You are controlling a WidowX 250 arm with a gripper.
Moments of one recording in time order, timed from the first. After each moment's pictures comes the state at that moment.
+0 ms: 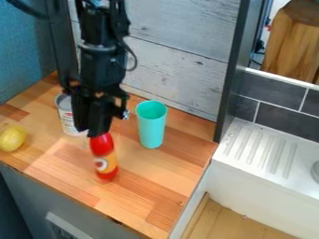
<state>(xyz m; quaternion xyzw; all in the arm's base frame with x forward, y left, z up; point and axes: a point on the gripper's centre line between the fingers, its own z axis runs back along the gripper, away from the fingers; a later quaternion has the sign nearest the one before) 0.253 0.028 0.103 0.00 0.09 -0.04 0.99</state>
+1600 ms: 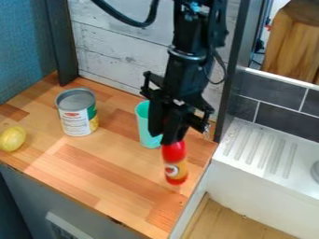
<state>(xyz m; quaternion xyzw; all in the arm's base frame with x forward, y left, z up) 0.282 -0.059 0.104 0.03 0.09 -0.13 0.99</state>
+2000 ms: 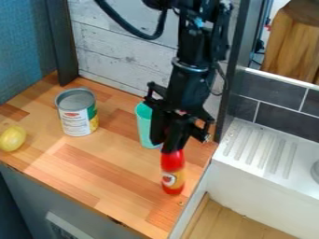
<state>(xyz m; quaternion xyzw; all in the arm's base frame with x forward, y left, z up) 0.286 -0.061 0.087 0.03 0.11 -0.14 0.98</state>
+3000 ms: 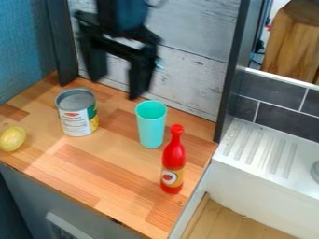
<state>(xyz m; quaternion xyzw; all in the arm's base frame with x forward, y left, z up) 0.249 -0.001 0.180 0.02 -0.01 -0.01 1.00</state>
